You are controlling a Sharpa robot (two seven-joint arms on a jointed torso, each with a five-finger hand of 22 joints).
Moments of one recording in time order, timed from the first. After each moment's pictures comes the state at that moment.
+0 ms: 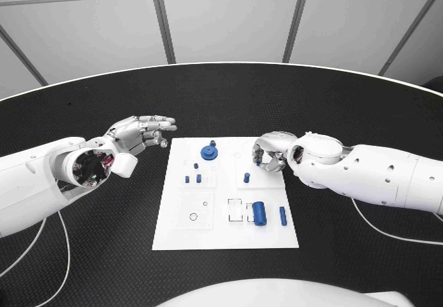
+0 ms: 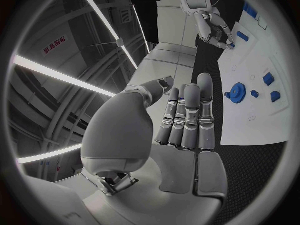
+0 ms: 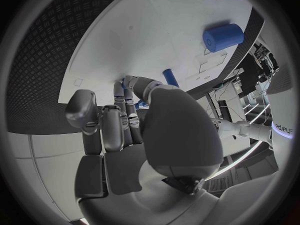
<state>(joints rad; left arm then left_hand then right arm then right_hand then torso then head) 1.26 -0.86 -0.10 1.37 0.09 0.05 0.13 1.31 -0.19 0.60 -0.06 0.15 0.90 0.18 0.40 0.16 1.01 0.11 0.41 0.07 1.08 0.04 1.27 0.36 0.17 1.02 0.12 0.99 0.51 1.16 -0.77 -0.09 1.39 -1.67 -0.16 -0.16 1.41 -0.22 0.63 0.06 0.21 1.01 0.14 0.31 0.27 1.20 0.07 0.19 0.19 1.47 -0.01 1.40 1.31 0.12 1.40 0.08 1.09 1.24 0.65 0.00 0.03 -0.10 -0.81</state>
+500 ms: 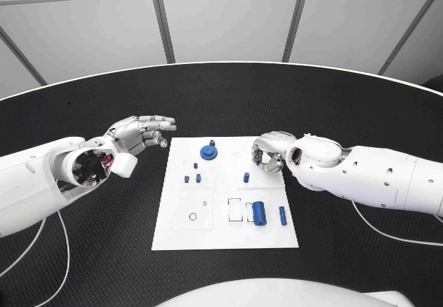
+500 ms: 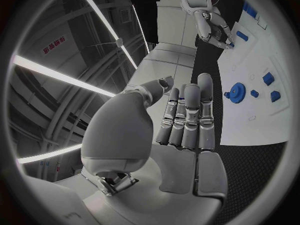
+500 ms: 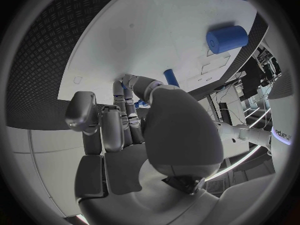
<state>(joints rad) 1.26 -0.86 -0.10 1.37 0.09 0.05 0.13 1.31 -0.19 0.60 -0.06 0.15 0.90 0.18 0.39 0.16 1.01 0.11 0.41 0.07 1.08 0.04 1.27 0.36 0.17 1.02 0.12 0.99 0.51 1.16 -0.77 -0.09 1.41 -1.70 -0.20 -0.19 1.40 -0.20 0.64 0.03 0.18 1.04 0.14 0.32 0.29 1.23 0.06 0.19 0.19 1.47 -0.01 1.40 1.29 0.12 1.41 0.08 1.12 1.27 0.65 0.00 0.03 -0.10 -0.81</state>
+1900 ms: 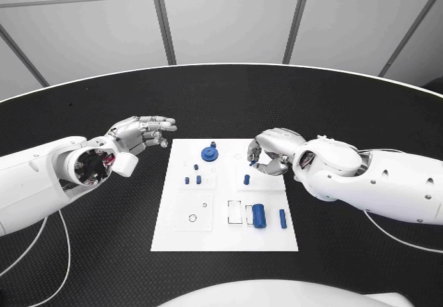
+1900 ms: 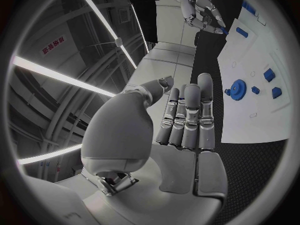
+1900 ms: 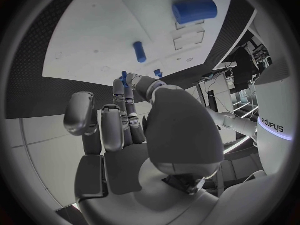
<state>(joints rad) 1.26 -0.85 -0.10 1.34 0.09 0.05 0.12 1.31 -0.19 0.60 -0.06 0.15 0.90 0.19 0.39 0.16 1.01 0.12 0.40 0.07 1.08 0.04 1.27 0.36 0.17 1.02 0.12 0.98 0.51 1.18 -0.91 -0.07 1.70 -1.70 -0.31 -0.21 1.37 -0.20 0.64 0.03 0.15 1.05 0.13 0.32 0.30 1.24 0.05 0.19 0.19 1.47 -0.02 1.40 1.29 0.10 1.42 0.08 1.15 1.30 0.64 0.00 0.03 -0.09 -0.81</state>
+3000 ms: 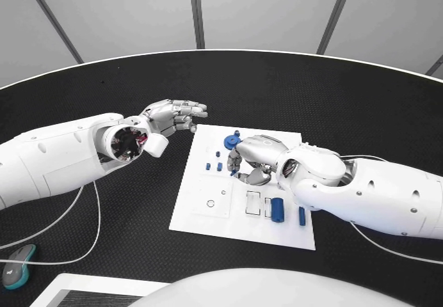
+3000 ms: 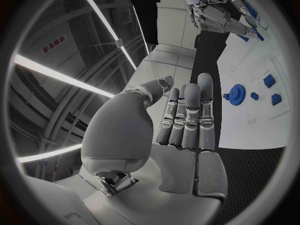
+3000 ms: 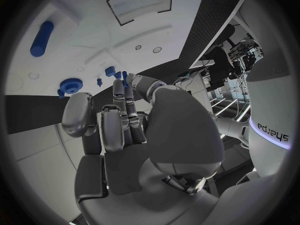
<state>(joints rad) 1.26 -0.84 -0.10 1.35 0.09 0.06 0.12 1.31 -0.19 0.60 -0.06 0.15 0.90 0.19 0.39 0.16 1.01 0.12 0.40 0.07 1.08 0.04 1.27 0.36 0.17 1.02 0.12 0.98 0.51 1.15 -0.69 -0.08 1.66 -1.70 -0.25 -0.15 1.37 -0.19 0.64 0.03 0.16 1.05 0.13 0.32 0.30 1.24 0.05 0.18 0.19 1.47 -0.02 1.40 1.29 0.10 1.42 0.08 1.15 1.30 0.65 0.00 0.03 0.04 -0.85</state>
